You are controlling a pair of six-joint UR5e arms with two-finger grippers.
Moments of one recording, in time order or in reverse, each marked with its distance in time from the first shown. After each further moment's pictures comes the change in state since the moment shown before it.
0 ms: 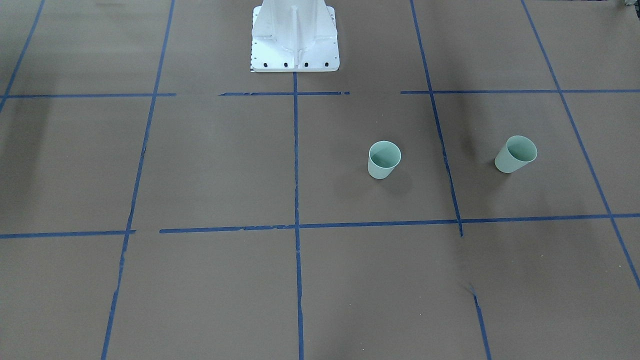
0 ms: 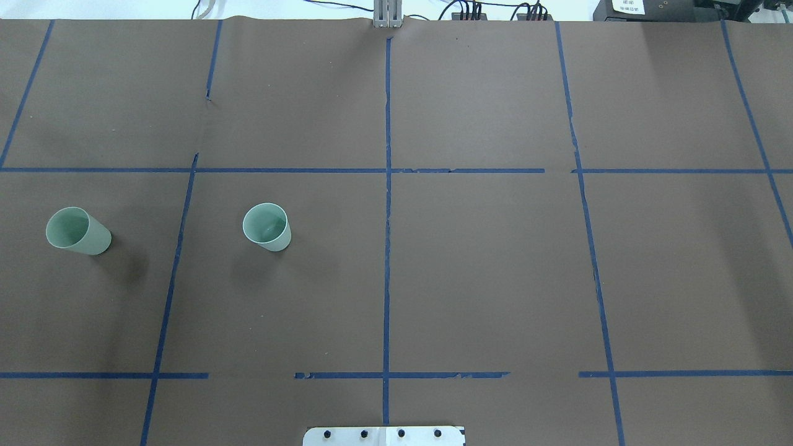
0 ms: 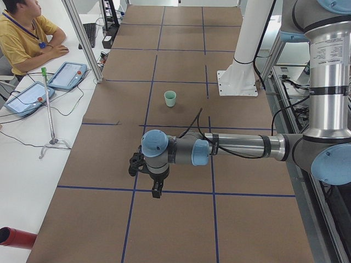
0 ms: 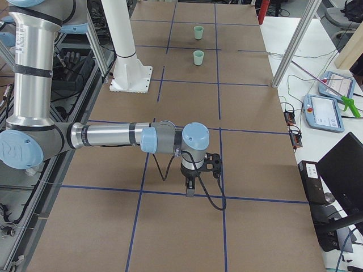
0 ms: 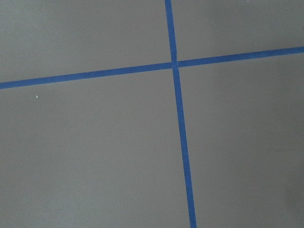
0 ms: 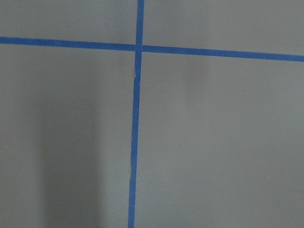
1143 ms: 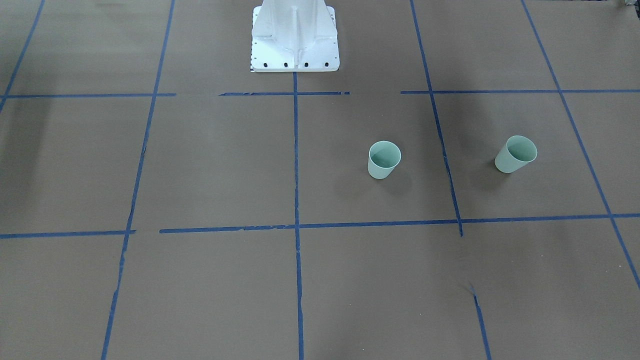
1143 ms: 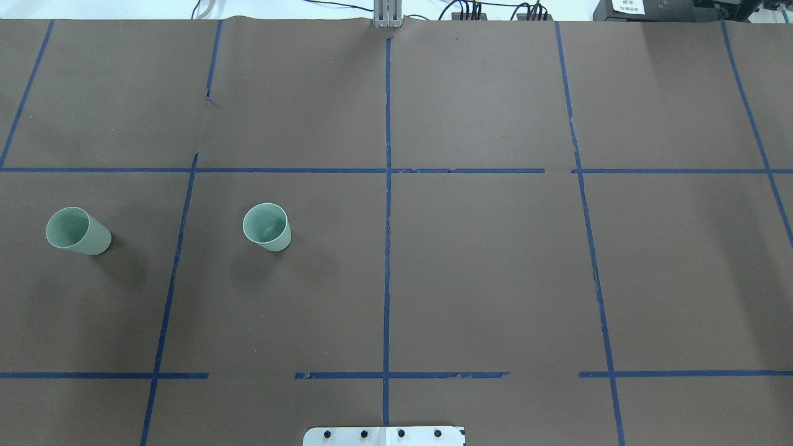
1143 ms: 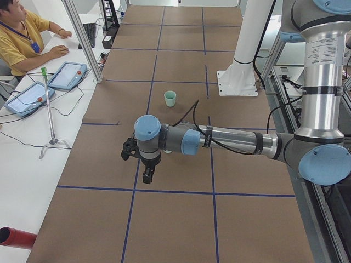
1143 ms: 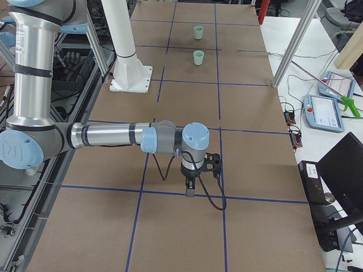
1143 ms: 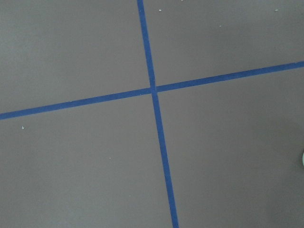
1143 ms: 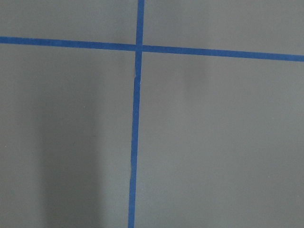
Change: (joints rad) left arm 0.079 -0.067 -0.036 -0.055 -0.004 -0.121; right arm -0.001 0.000 0.000 0.000 0.000 0.000
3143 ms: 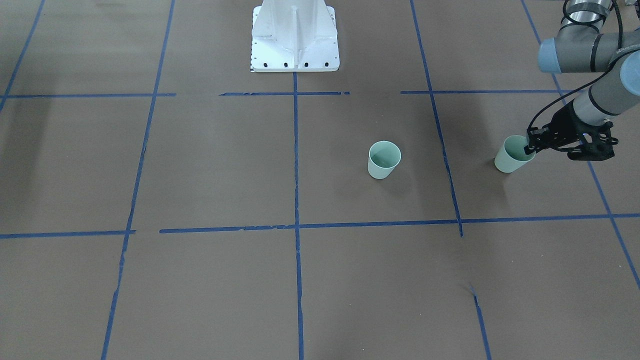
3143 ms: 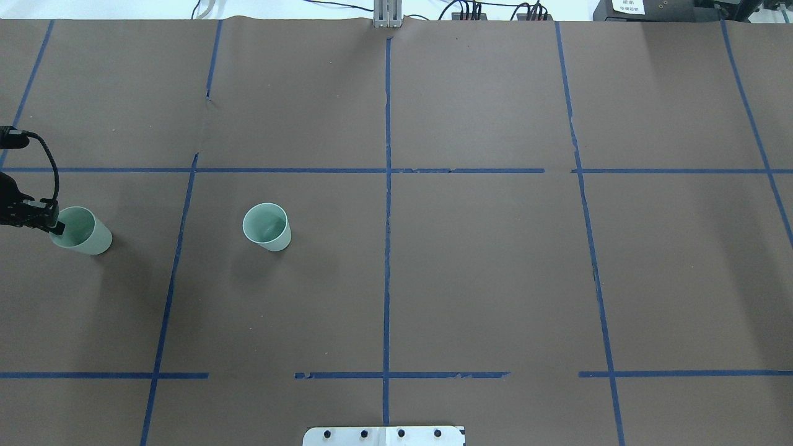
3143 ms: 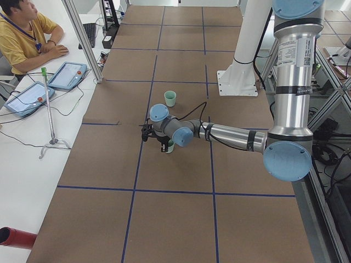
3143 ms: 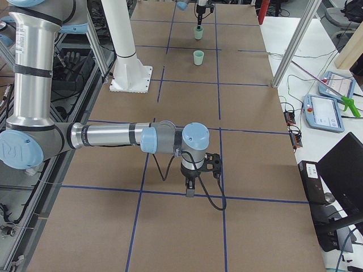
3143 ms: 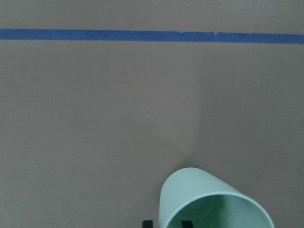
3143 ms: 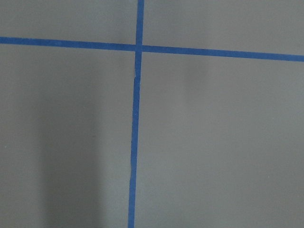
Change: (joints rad) left arm 0.447 -0.010 0.039 -0.354 0.020 -0.677; right arm 0.001 0.000 0.000 0.000 0.000 0.000
